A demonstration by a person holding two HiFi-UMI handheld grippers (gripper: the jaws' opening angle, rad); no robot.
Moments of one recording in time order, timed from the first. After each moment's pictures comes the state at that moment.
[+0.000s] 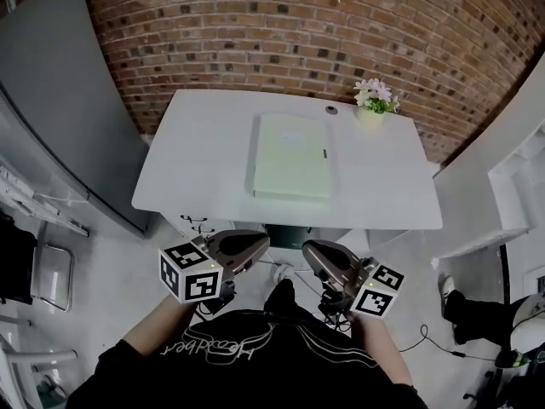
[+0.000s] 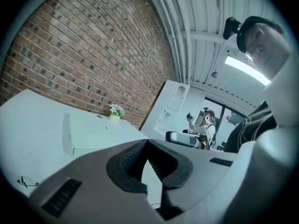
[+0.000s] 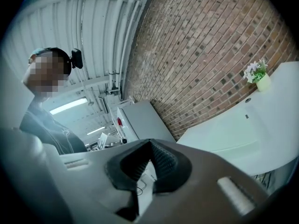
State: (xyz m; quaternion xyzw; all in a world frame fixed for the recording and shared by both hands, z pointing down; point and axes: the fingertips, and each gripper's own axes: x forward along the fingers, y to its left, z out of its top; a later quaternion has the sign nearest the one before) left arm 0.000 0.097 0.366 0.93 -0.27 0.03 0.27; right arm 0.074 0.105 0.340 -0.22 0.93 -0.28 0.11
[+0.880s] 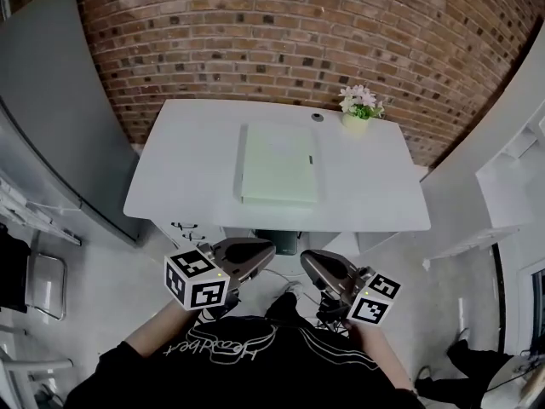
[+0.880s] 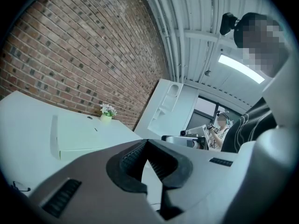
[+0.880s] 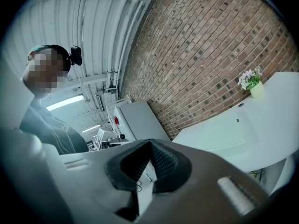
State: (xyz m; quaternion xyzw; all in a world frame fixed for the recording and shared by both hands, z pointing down) left arm 0.036 0.110 0.345 0.94 -0.24 0.04 0.25; right arm 0.098 0.121 0.330 -0.24 0.93 -0.27 0.10
